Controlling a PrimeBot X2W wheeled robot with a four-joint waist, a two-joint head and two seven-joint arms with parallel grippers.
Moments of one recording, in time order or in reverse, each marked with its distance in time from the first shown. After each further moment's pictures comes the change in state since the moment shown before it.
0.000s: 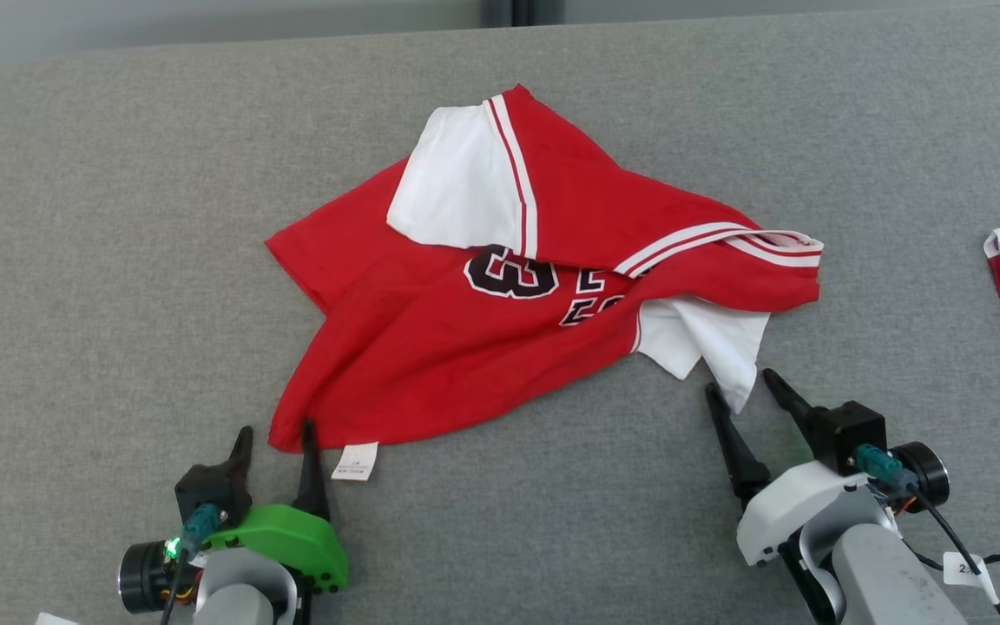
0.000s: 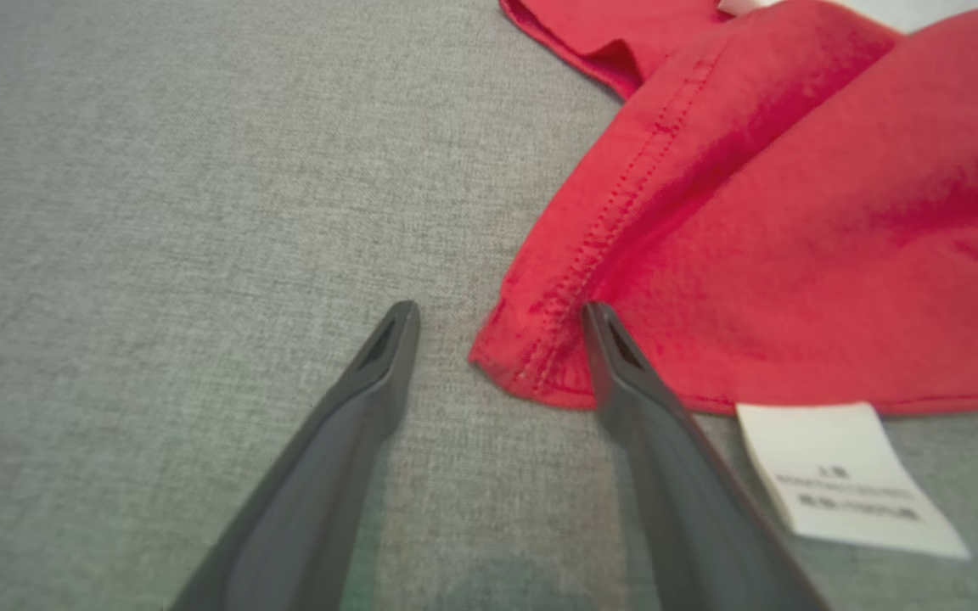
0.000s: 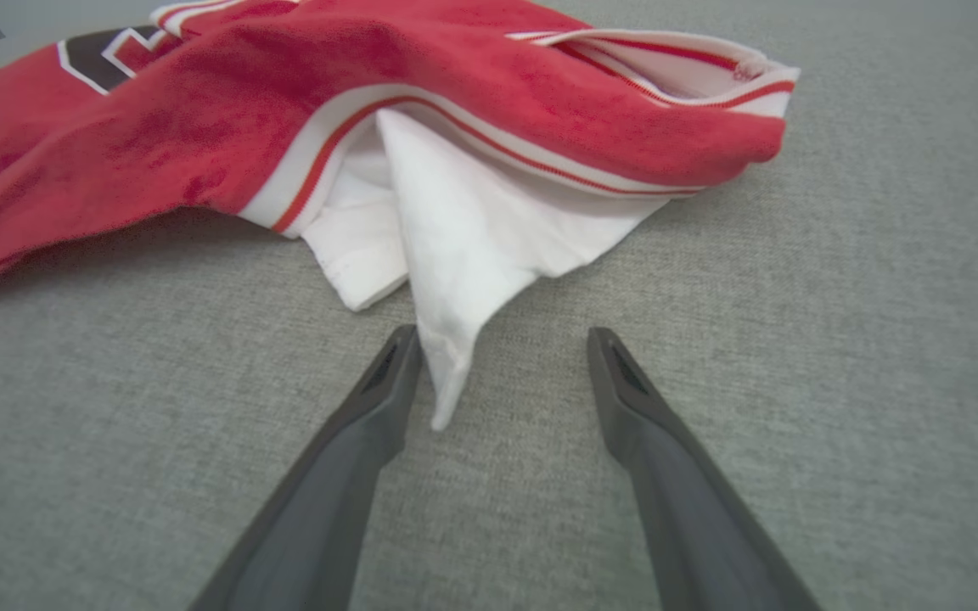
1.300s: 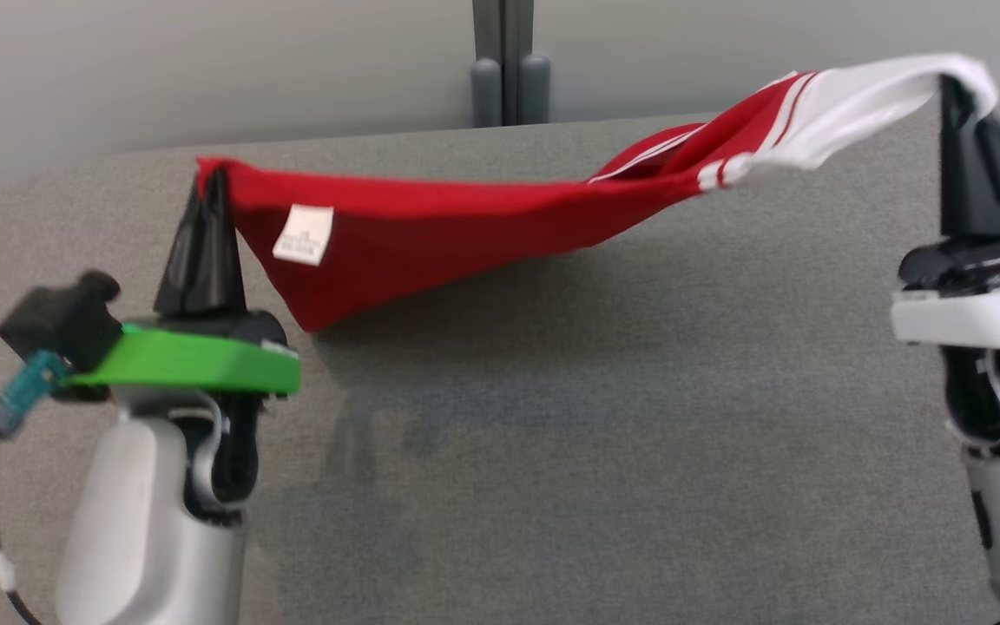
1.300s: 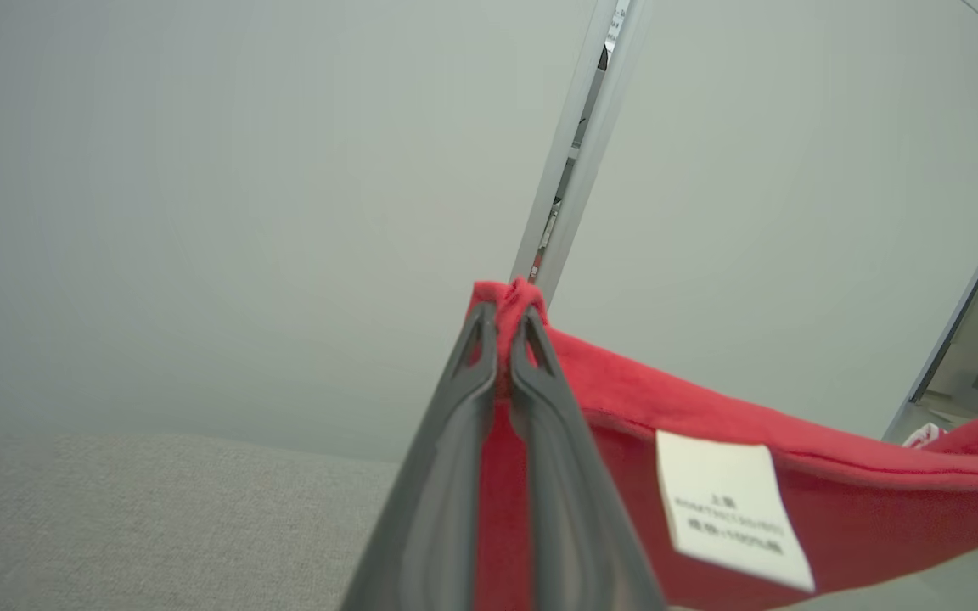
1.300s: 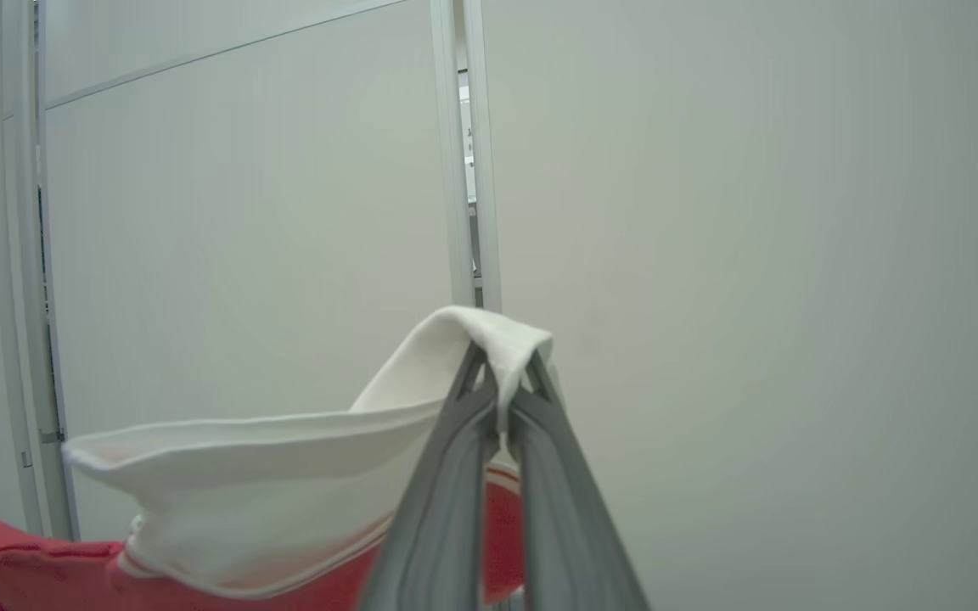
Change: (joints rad) left arm -0.144 0.010 0.096 -0.501 -0.168 -0.134 0.091; right arm -0.149 -0.156 -0.100 -0.564 0.306 0.000 0.000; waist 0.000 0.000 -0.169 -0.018
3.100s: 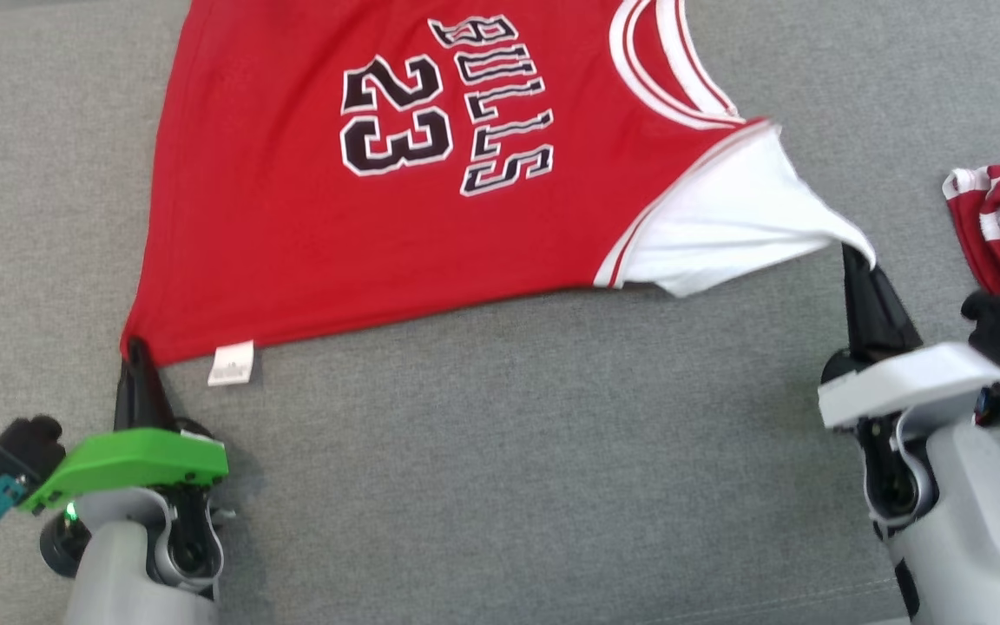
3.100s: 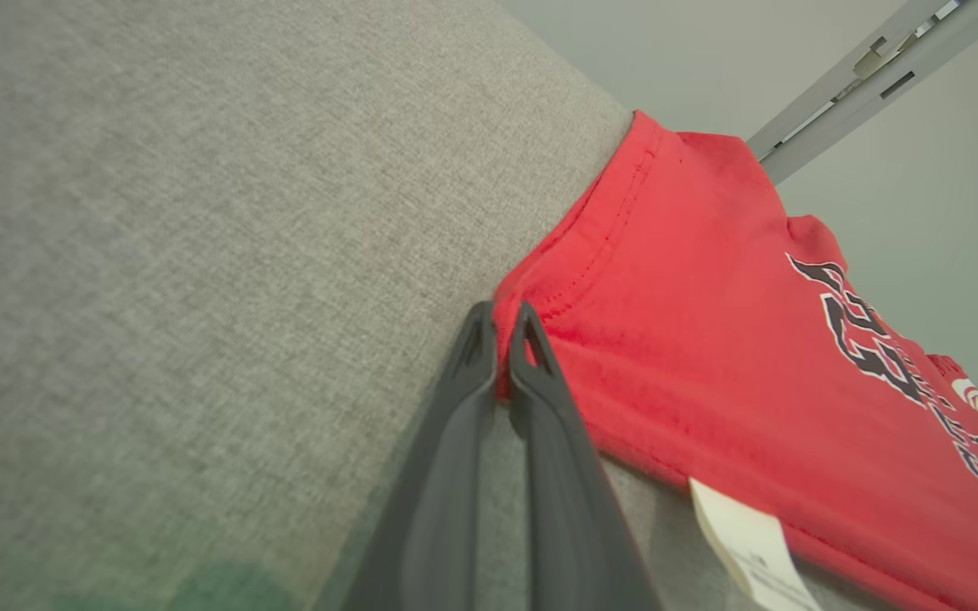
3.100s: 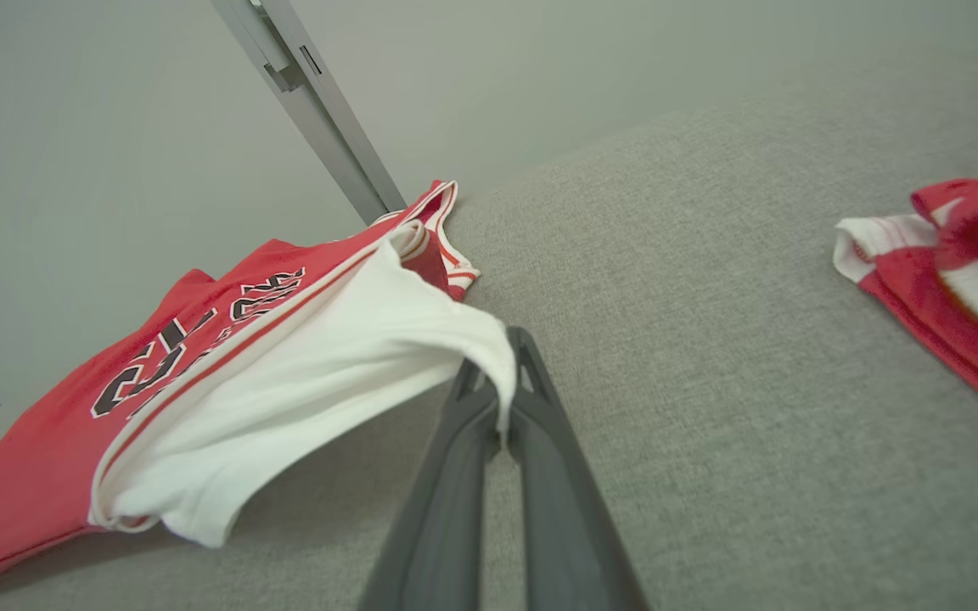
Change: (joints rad) left arm 0.007 -0.014 0.210 0.470 -0.228 0.031 -0.086; right arm 0.000 0.065 0.024 0.459 0.177 0.004 0.004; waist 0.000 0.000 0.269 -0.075
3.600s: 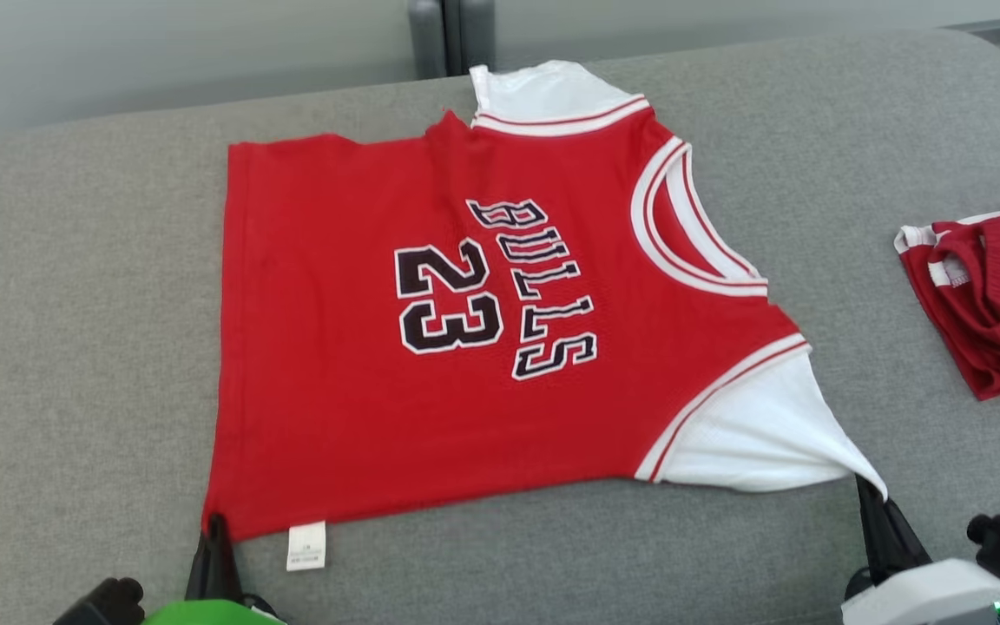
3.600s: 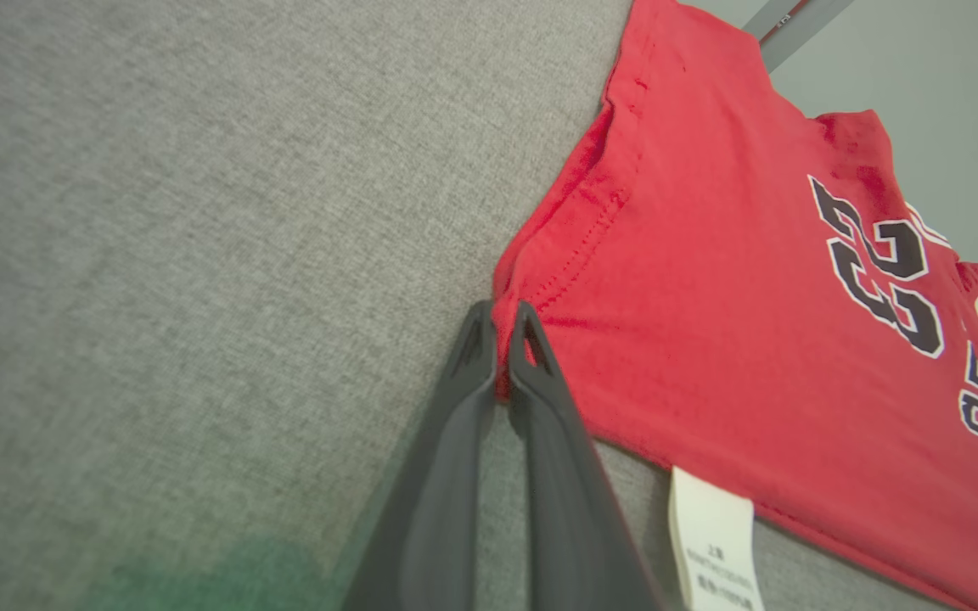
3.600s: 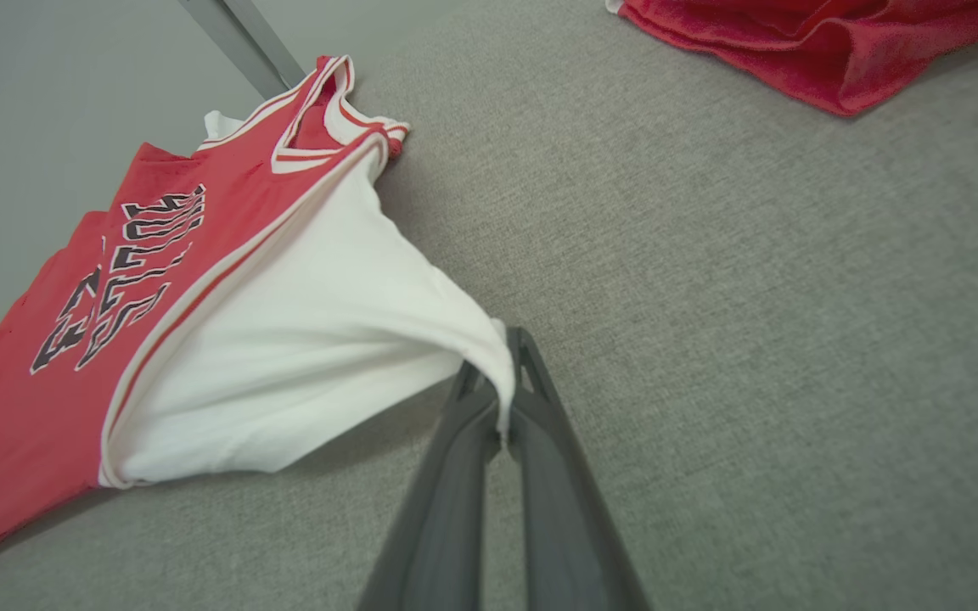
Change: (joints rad) left arm 0.348 -0.001 -0.150 -0.131 -0.031 0.034 0.001; right arm 0.405 0.023 -0.034 -0.038 0.030 -0.003 0.000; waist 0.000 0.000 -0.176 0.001
